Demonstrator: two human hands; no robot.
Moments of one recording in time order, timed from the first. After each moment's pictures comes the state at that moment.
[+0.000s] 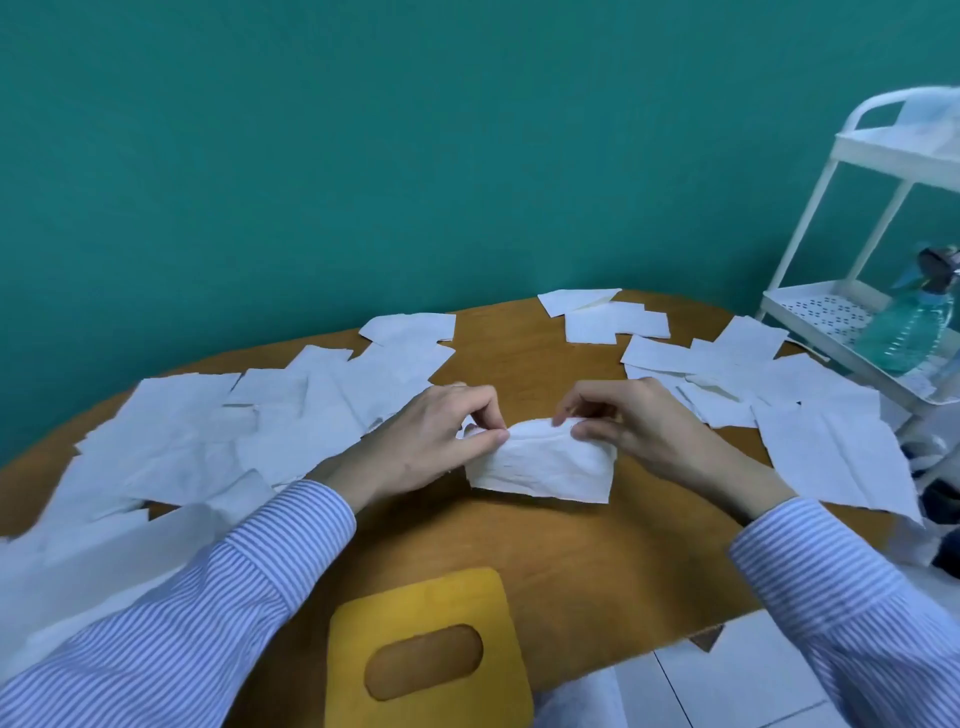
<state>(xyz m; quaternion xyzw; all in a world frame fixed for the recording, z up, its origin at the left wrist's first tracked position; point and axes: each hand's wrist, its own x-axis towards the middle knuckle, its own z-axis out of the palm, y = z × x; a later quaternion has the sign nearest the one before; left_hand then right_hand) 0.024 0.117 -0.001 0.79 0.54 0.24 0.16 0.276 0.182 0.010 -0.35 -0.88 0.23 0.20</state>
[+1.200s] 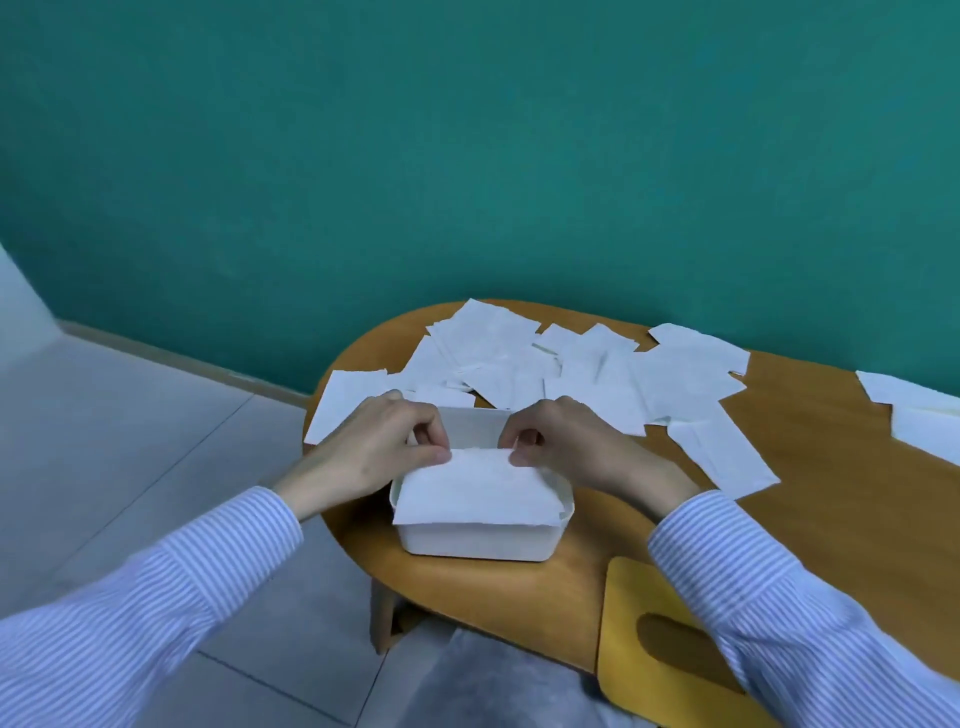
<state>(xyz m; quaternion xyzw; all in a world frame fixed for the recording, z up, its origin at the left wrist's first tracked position) -0.192 -0.159 -0.018 0.51 0.82 0.25 0.10 -0.042 0.032 0.001 -0.11 -0.97 0.21 -0.02</state>
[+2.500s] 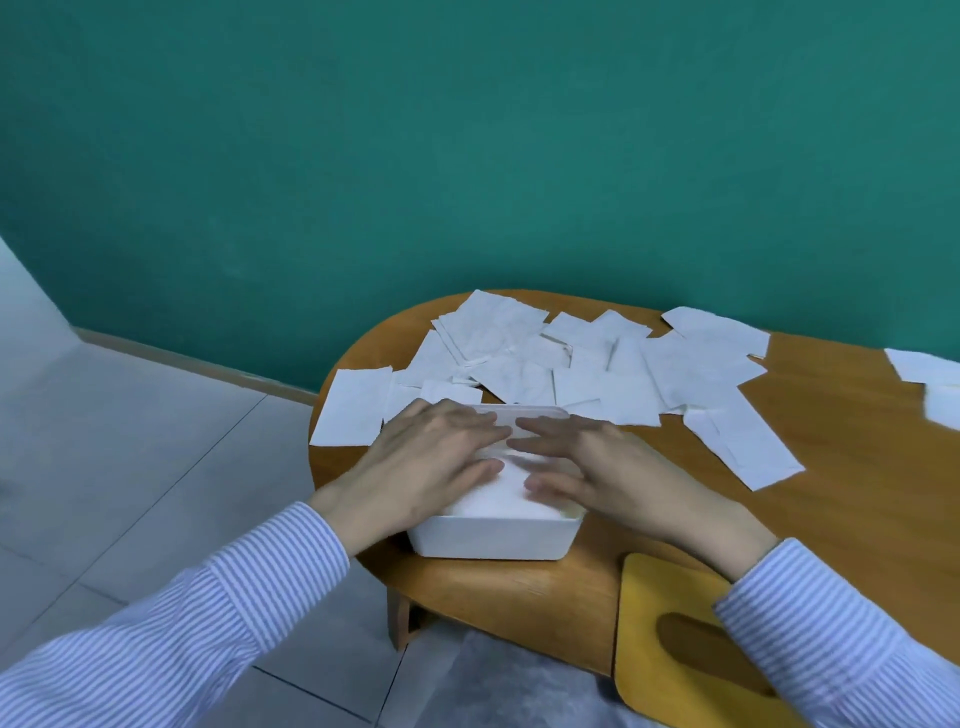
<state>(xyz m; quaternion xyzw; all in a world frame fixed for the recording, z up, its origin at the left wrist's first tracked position) -0.164 -0.135 -0.024 0.62 0.78 0.06 -0.05 -0.001 0.033 -0.005 -0.04 -0.99 0.15 0.02</state>
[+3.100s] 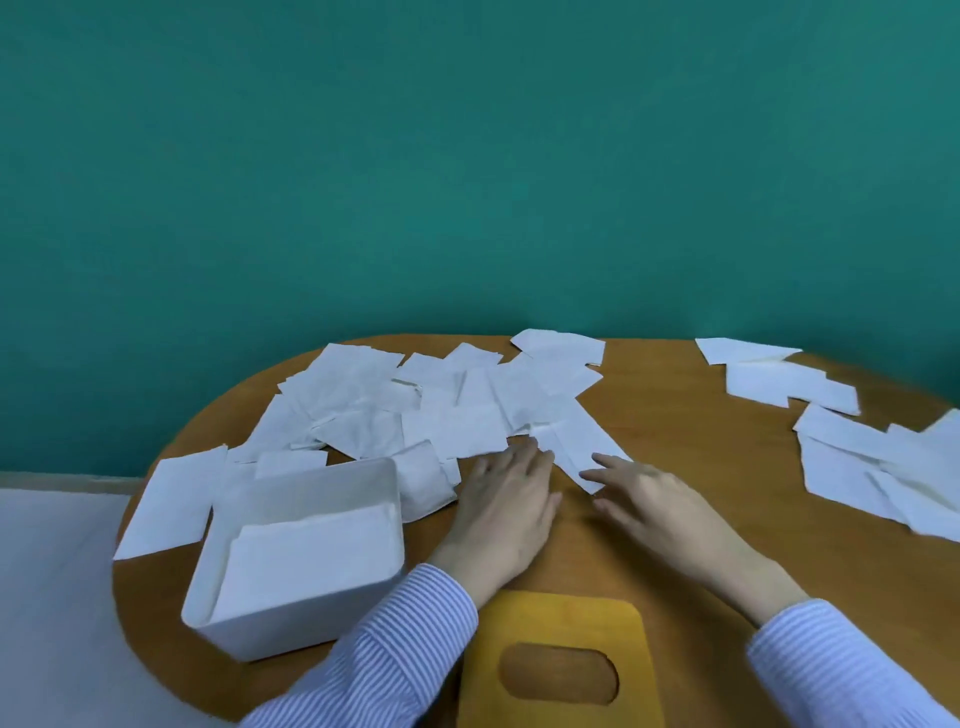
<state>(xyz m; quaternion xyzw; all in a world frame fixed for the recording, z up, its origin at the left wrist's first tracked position) -0.010 0.049 -0.058 0.64 0.76 0.08 -0.02 0.161 0.159 -0.055 -0.31 -0.94 0.12 0.06</state>
